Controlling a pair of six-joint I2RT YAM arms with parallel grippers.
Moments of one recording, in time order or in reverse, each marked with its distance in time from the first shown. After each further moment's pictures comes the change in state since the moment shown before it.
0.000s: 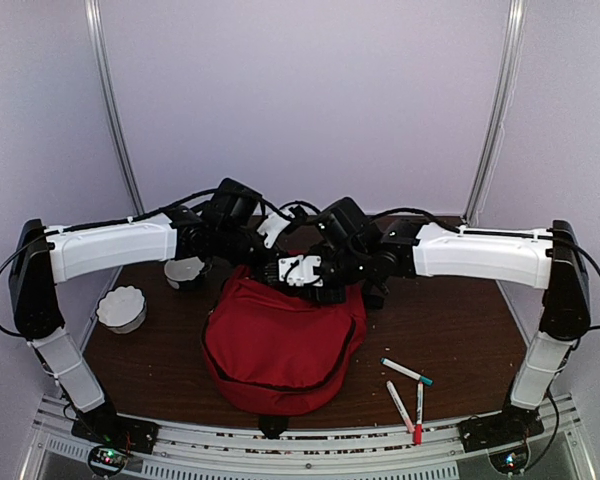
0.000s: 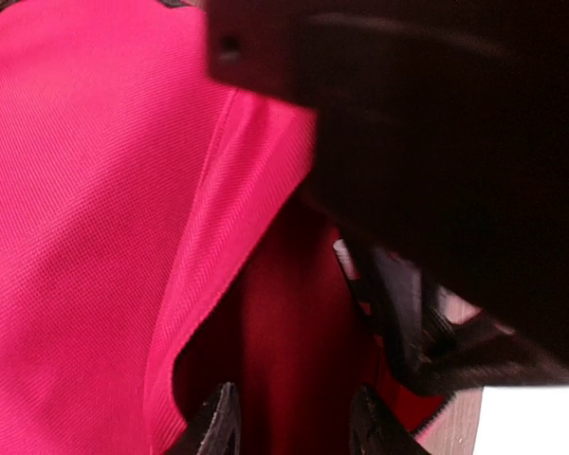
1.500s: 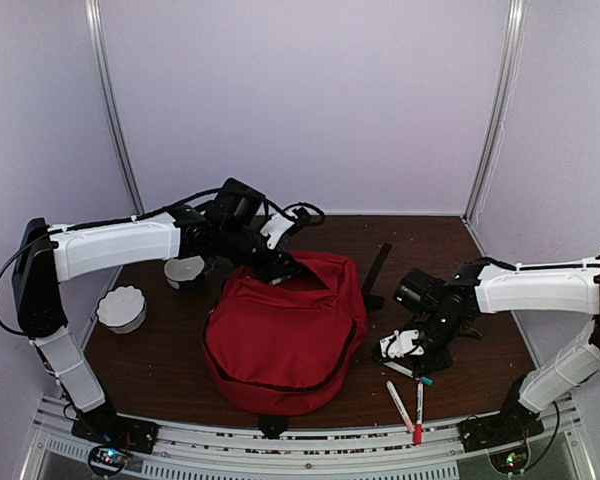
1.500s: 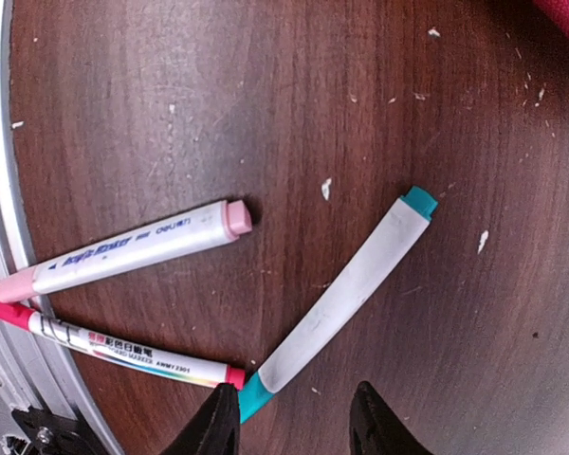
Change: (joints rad) left arm -0.004 0.020 0.023 -0.021 0.023 -0.003; right arm -0.142 -0.354 -0.607 -0.453 -0.043 0.054
